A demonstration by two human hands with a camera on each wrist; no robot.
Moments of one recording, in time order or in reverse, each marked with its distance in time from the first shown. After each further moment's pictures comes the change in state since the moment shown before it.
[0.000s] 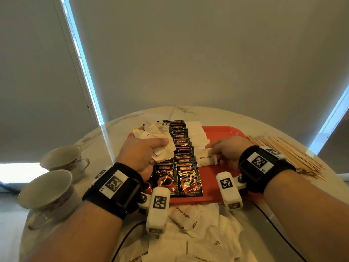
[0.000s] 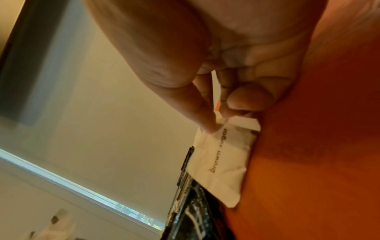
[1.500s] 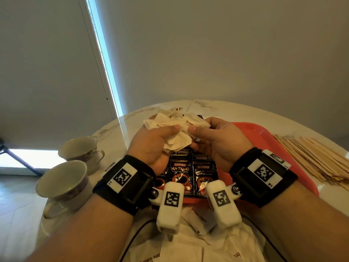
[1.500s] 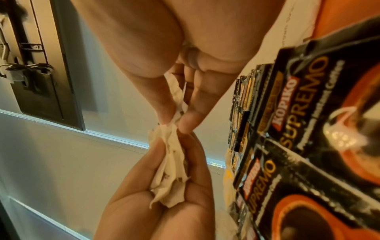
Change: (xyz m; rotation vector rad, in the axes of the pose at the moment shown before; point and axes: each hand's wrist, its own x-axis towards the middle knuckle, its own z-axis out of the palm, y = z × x) left_hand -0.003 0.004 0.001 -0.166 -0.055 0.055; right_hand -0.026 -0.024 0.063 0.615 -0.373 -0.362
